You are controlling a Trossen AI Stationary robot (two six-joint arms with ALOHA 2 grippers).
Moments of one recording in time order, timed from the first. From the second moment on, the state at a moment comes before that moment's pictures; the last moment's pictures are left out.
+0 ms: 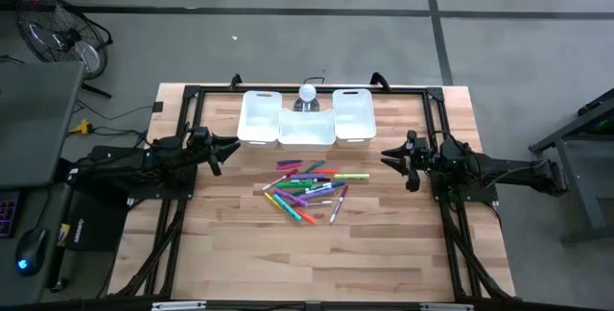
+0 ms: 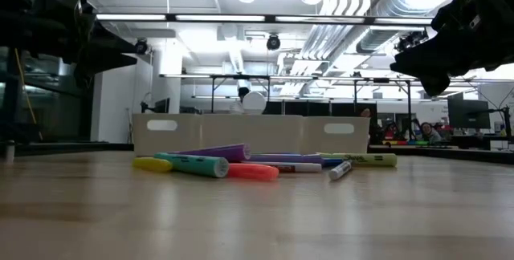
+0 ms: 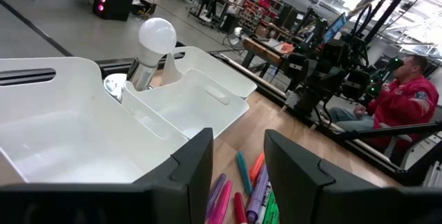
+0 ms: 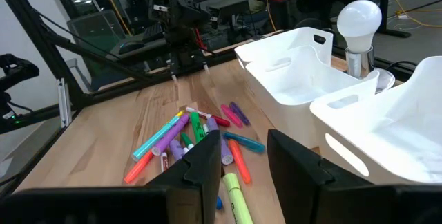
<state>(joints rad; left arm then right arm) 0.08 0.01 0.08 -0.11 -0.33 -0.47 -0.14 0.16 0.02 0.05 0.01 0.28</state>
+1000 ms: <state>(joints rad) 0.08 0.01 0.08 -0.11 -0.33 -0.47 -0.14 0.18 0.09 -0.04 0.01 0.31</state>
